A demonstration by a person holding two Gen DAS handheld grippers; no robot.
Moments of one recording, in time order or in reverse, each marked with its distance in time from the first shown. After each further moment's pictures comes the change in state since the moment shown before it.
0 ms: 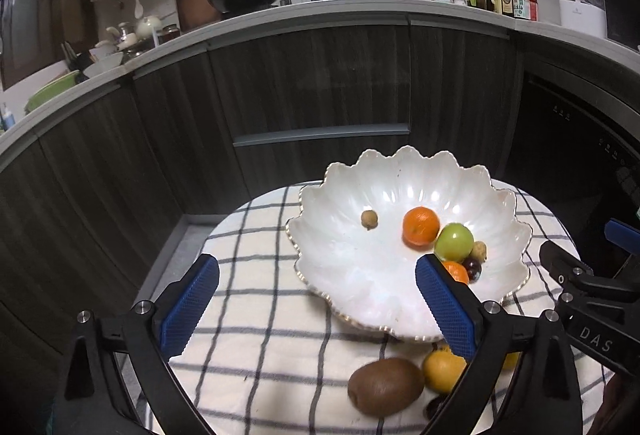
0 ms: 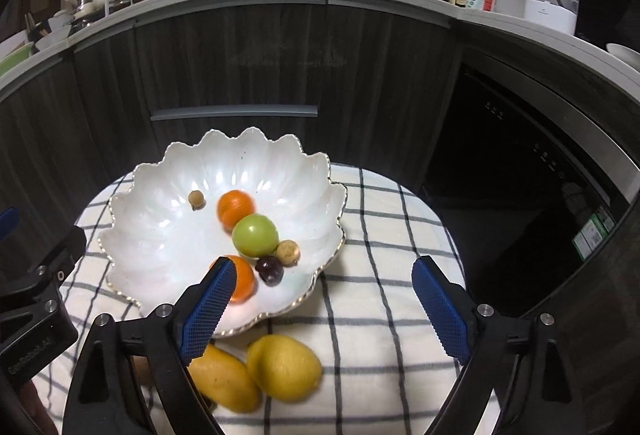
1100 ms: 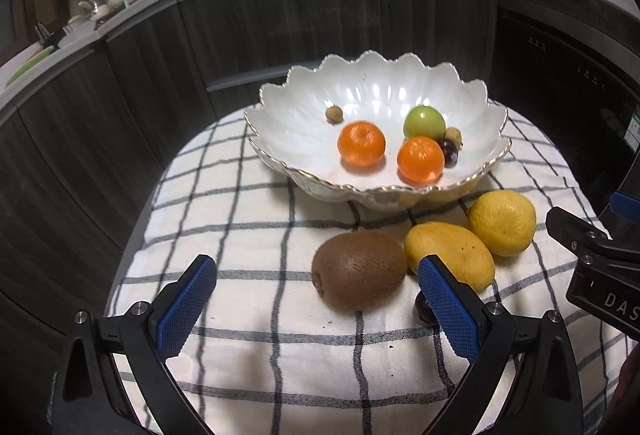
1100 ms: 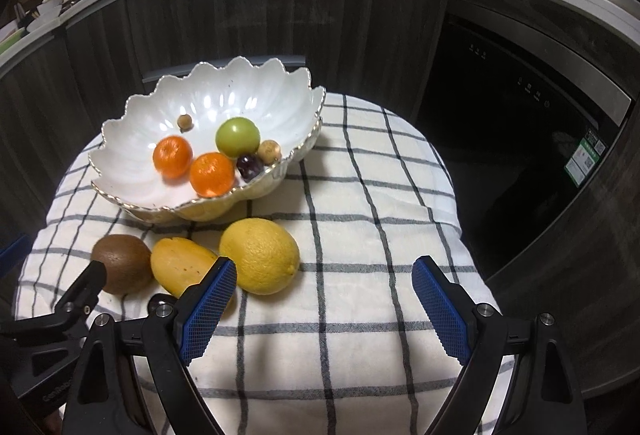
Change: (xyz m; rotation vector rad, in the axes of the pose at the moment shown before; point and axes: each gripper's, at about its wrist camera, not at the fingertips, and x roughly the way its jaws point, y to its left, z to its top) left arm 0.009 -0.028 -0.083 0.064 0.166 -0.066; right arm 0.002 -0.016 -0.078 0.026 0.128 -0.020
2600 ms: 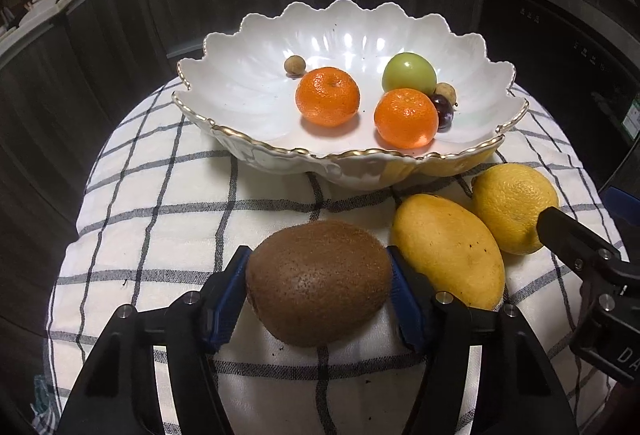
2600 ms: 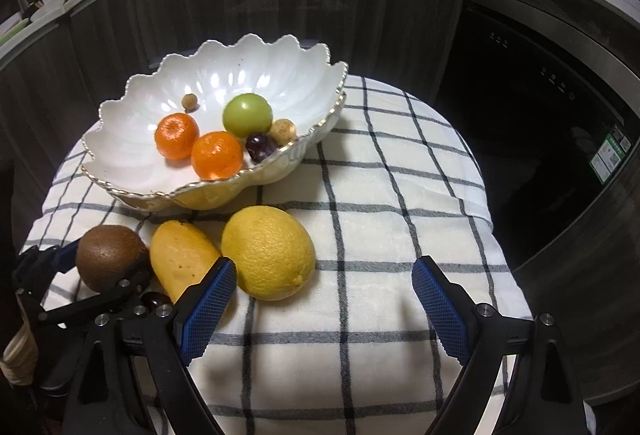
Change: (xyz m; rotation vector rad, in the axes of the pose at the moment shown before) left arm 0.057 -0.016 0.001 0.001 0.116 -0.116; right arm 0.027 0.014 -0.001 -0.027 0.023 0.050
